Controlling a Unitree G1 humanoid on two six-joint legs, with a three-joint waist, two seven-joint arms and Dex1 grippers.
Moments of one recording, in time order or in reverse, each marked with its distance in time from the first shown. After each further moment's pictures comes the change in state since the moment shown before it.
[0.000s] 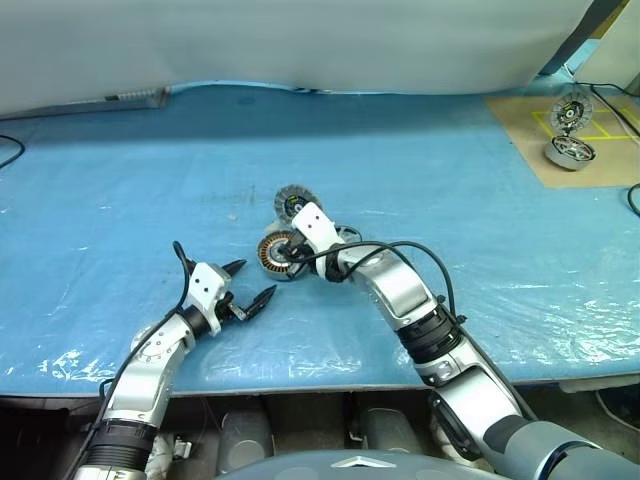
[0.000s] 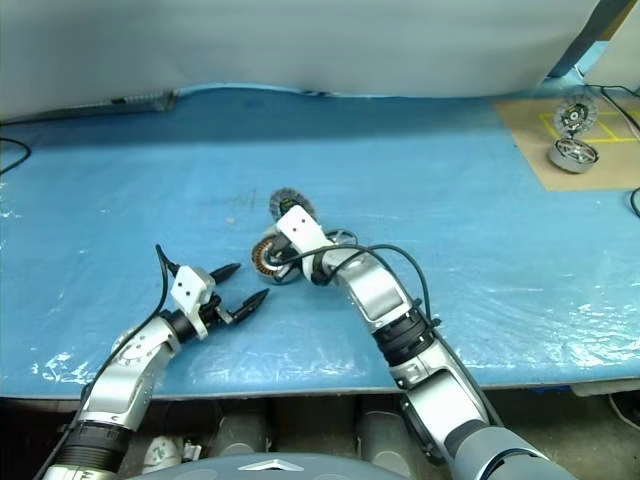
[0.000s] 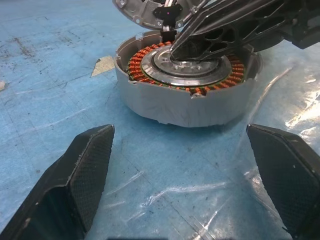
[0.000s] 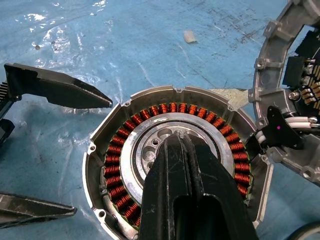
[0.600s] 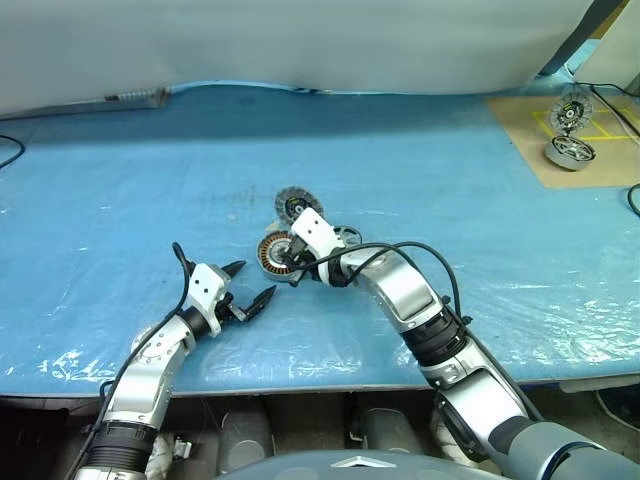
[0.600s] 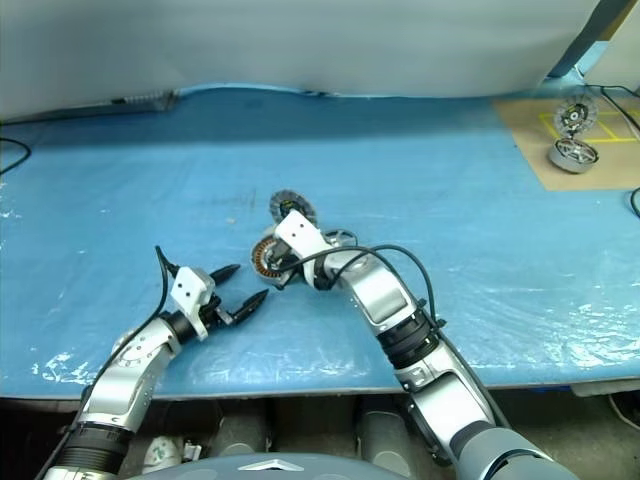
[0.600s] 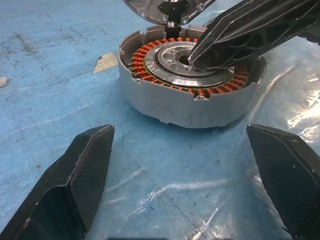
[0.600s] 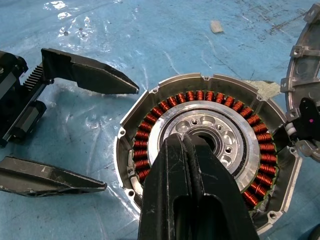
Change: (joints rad) left arm 0.005 -0.003 0.000 0.000 0.000 0.001 0.009; right arm 0.013 -0.034 0.022 -0.068 0.007 0.067 0.082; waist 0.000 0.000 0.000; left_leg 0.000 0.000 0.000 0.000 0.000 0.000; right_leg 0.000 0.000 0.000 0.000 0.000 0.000
